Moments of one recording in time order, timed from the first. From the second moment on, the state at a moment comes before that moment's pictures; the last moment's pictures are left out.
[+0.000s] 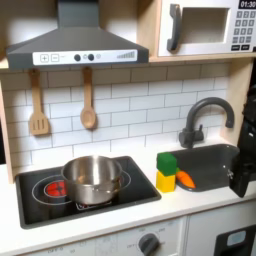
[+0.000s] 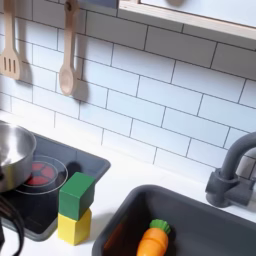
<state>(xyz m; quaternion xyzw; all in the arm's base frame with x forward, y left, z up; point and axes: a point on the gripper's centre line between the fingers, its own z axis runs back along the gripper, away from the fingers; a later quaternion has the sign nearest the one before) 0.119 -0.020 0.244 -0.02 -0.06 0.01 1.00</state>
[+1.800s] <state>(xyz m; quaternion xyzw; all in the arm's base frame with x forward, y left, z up) 0.169 -0.025 0.206 -0.03 -0.07 0.02 1.00</state>
